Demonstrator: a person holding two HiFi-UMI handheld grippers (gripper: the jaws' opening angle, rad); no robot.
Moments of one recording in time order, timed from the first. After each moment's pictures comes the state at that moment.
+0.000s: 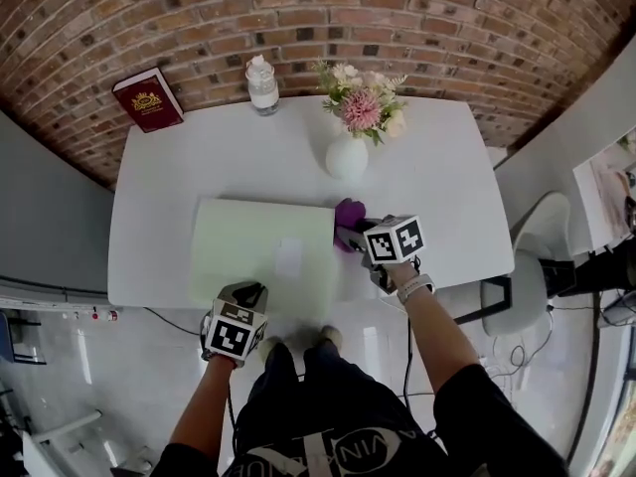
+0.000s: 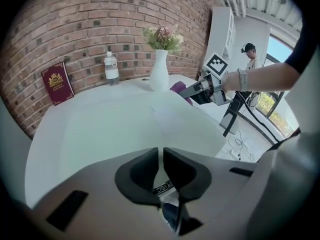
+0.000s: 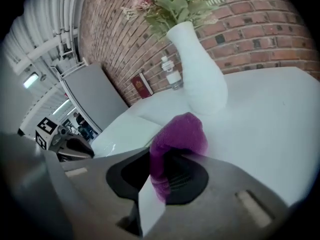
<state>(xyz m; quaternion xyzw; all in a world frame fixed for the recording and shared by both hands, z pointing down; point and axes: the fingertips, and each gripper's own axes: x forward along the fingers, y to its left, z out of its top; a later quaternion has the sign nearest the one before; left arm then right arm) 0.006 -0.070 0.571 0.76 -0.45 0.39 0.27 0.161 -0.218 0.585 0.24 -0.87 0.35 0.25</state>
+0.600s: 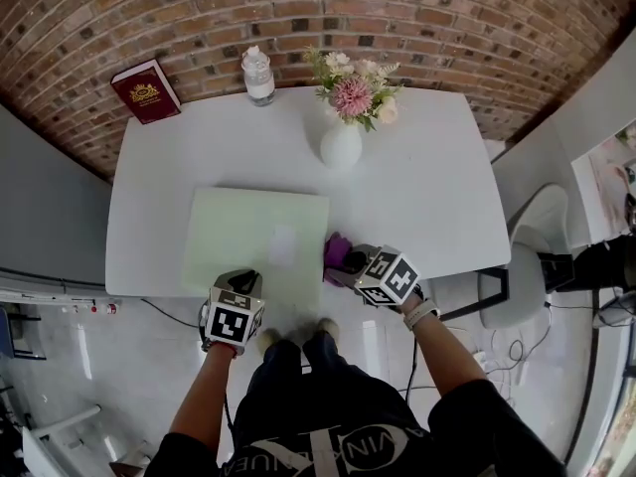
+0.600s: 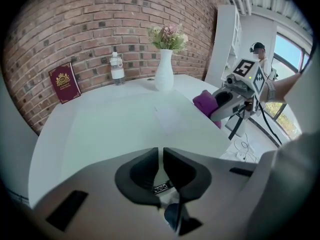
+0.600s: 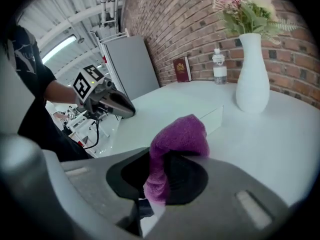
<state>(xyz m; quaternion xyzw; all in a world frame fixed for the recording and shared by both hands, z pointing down) 0.005 -0.068 0.574 0.74 -0.48 0.38 0.28 0.152 -0.096 0.579 0.08 -0.92 0.20 0.34</state>
